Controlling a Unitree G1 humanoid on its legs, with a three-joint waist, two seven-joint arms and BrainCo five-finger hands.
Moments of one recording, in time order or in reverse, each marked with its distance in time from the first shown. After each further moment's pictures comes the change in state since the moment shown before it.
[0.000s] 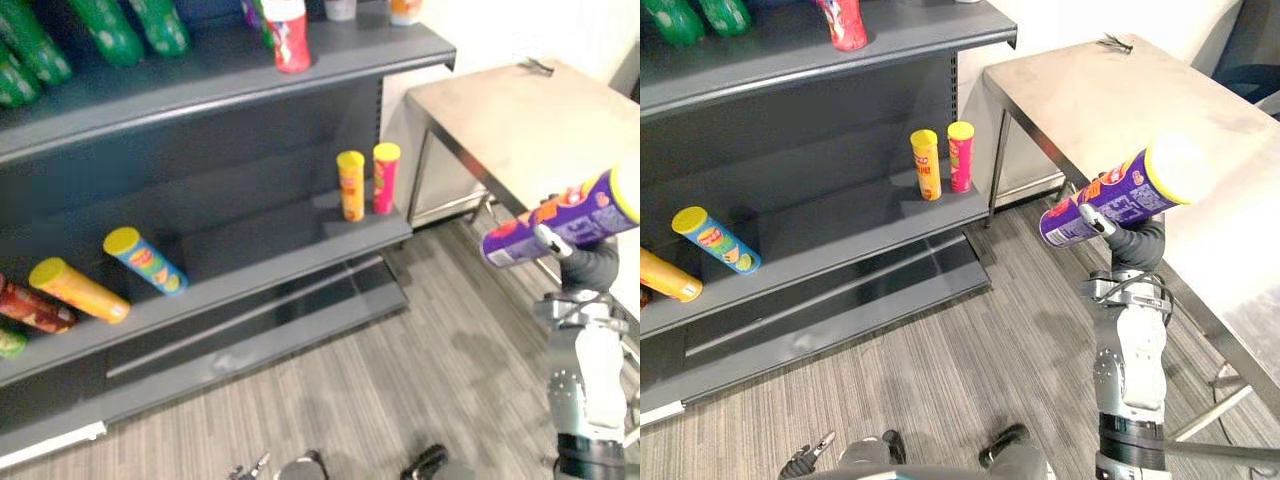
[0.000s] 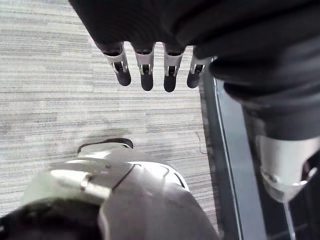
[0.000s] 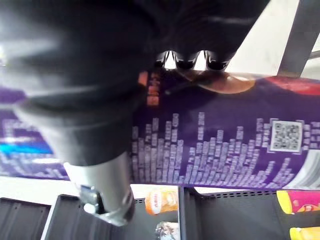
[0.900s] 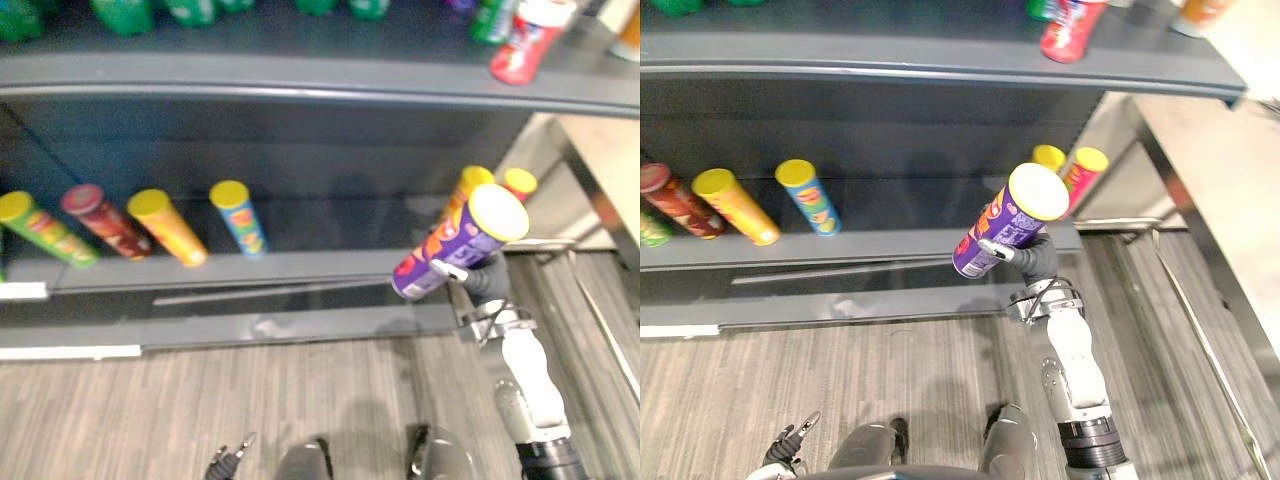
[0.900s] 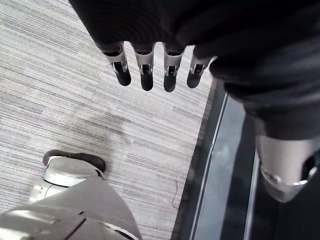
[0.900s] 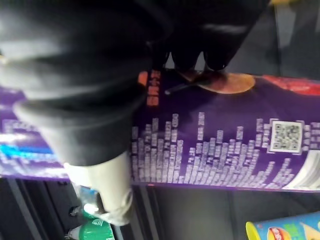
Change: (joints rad) left arm -0.008 0.020 -0.020 -0.069 -0.082 -0.027 -0.002; right arm 0.014 0.032 0.335 0.053 0.012 0.005 0.143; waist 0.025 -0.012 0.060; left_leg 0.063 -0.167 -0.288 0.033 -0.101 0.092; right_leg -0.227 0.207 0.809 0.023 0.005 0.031
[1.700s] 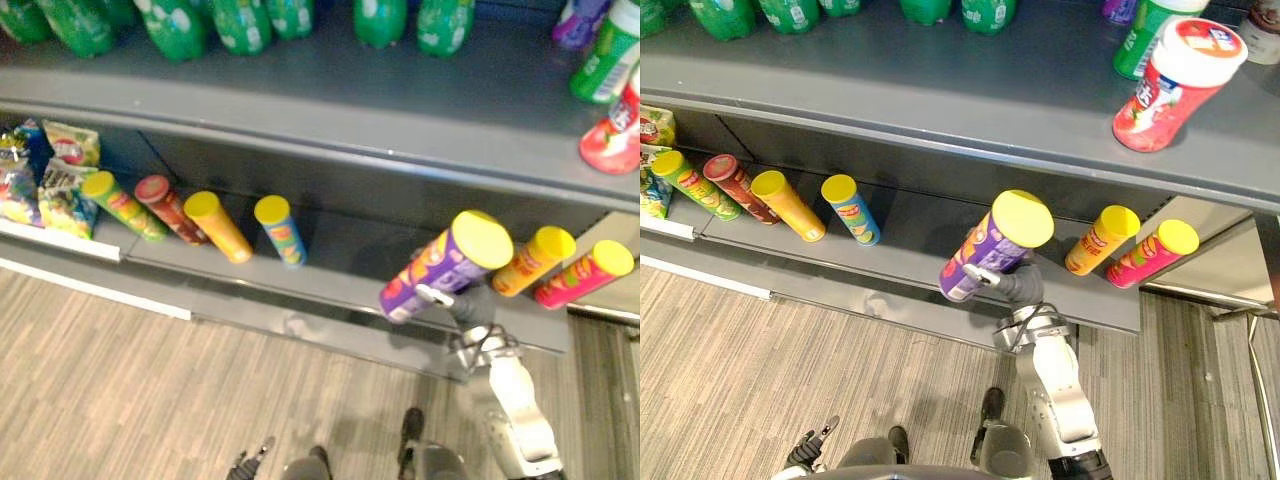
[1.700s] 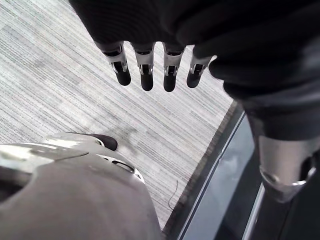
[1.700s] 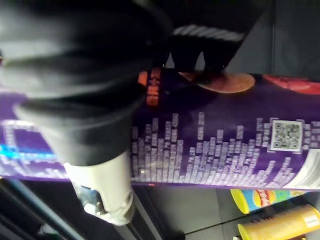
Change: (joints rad) left arm -0.009 -0.064 0.013 0.041 0.047 0.004 0.029; right arm 0.149 0.058 0.139 -0.072 -0.093 -0.027 -0.024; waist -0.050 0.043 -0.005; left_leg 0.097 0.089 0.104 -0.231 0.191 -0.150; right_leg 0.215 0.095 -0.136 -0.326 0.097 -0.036
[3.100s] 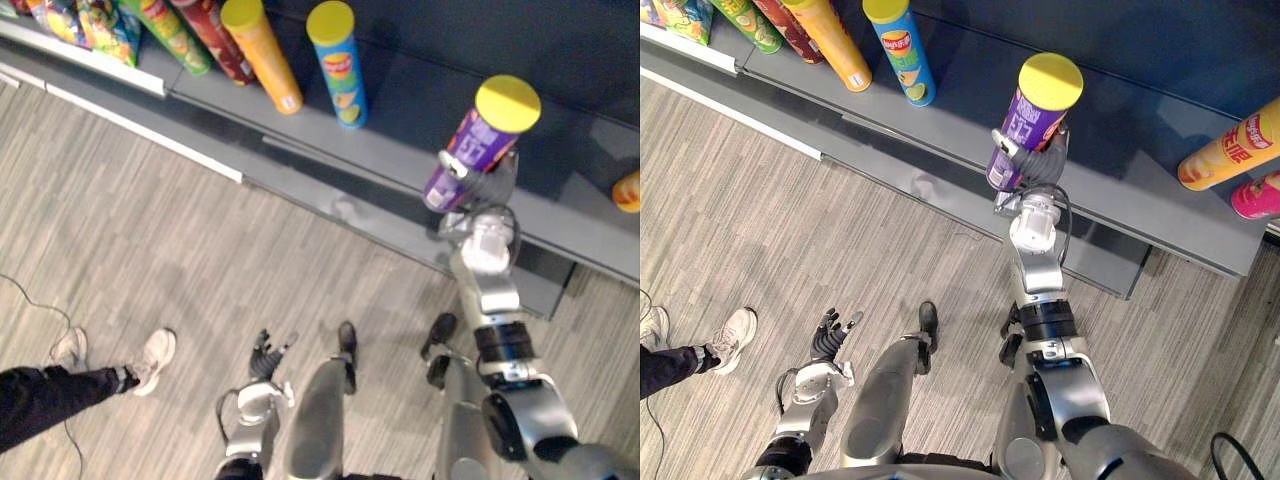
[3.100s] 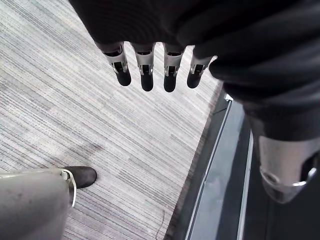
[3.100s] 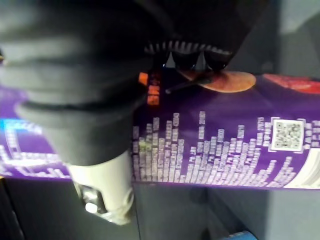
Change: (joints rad) left arm -0.208 0.019 -0.237 -0.324 -0.045 -0.068 0.161; right arm -0.796 0.045 -0.248 0.550 -0.273 0.012 -0.504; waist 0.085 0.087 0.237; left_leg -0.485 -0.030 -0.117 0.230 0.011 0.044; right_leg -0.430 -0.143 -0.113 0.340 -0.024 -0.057
